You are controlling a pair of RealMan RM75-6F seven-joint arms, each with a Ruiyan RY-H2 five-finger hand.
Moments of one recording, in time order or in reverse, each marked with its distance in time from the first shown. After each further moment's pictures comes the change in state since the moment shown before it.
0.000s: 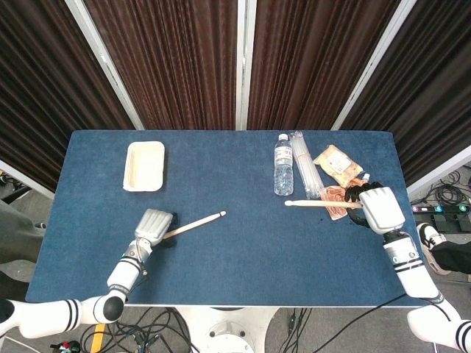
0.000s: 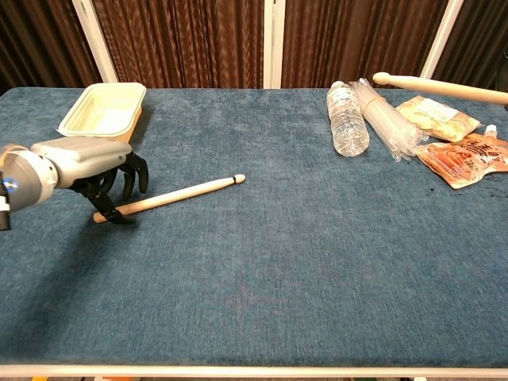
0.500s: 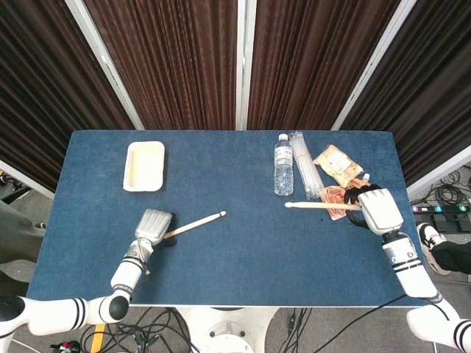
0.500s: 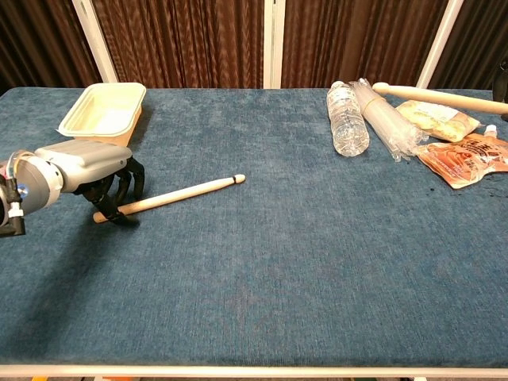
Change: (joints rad) left arm -0.032 -0.028 0.032 0.029 -0.056 0.048 0.024; right arm 0.002 -0.019 -0.008 0.035 -0.002 -0.018 0.026
